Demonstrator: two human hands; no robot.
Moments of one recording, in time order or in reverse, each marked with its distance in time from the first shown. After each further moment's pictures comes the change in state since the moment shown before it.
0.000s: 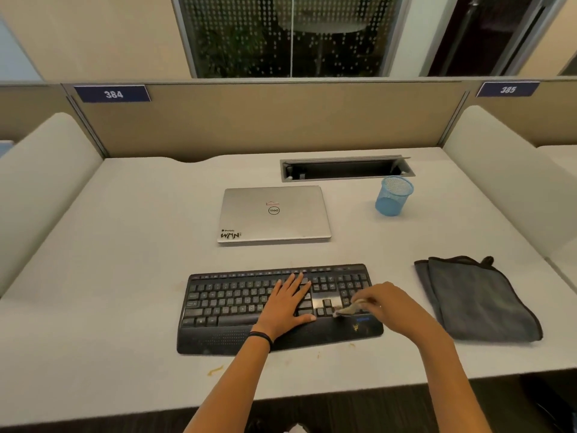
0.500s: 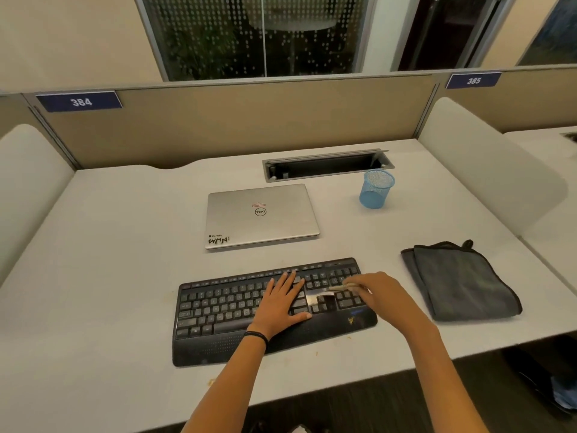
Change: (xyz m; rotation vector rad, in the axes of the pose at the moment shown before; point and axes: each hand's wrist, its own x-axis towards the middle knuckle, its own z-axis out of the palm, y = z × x) left_hand 0.002 -0.005 -0.002 0.006 -0.004 0.047; right_hand -0.004 -0.006 0.006 -0.003 0.189 0.020
